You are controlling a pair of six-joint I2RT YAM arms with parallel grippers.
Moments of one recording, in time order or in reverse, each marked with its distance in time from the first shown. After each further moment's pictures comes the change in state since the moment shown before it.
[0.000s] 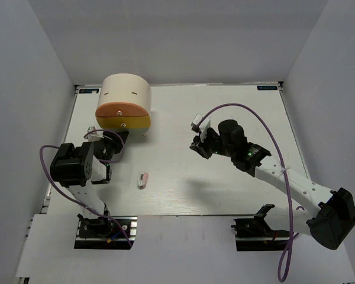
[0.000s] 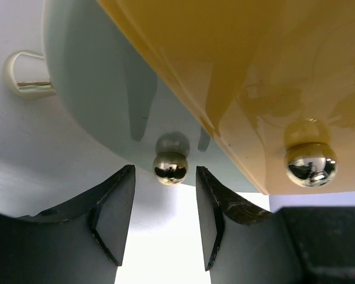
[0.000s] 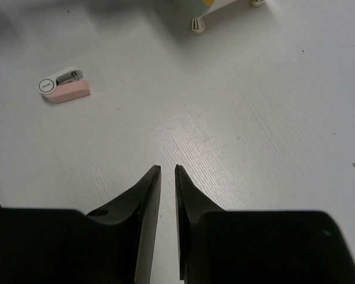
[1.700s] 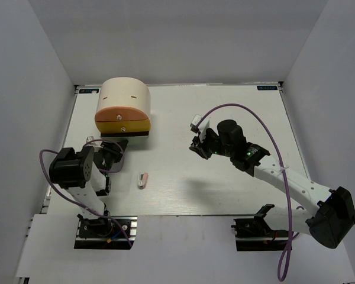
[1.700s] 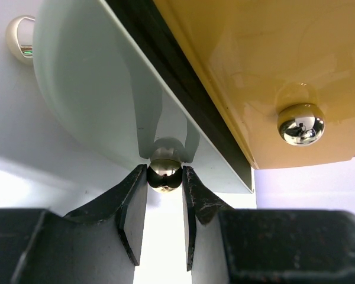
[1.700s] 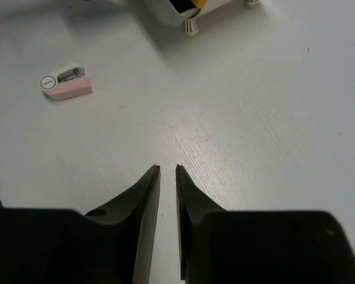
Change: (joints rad) left arm 0.005 -0.010 -0.175 0.188 0.028 -0.051; right arm 0.002 0.011 0.000 -0.001 -0.007 -0.004
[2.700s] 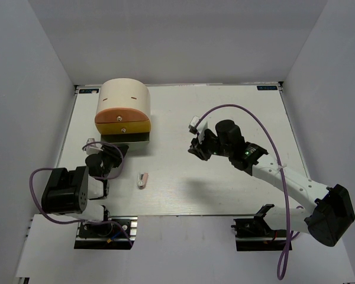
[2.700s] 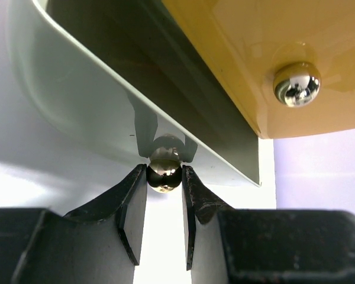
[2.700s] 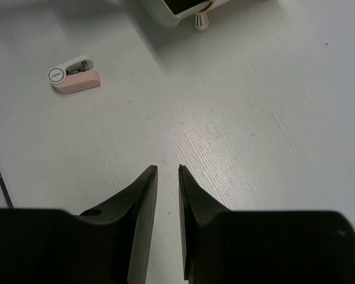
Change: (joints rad) left arm 0.001 -0.303 -0.057 -0.326 0.029 0.095; right arm -0.001 0.021 0.000 -0.010 -0.036 0.000
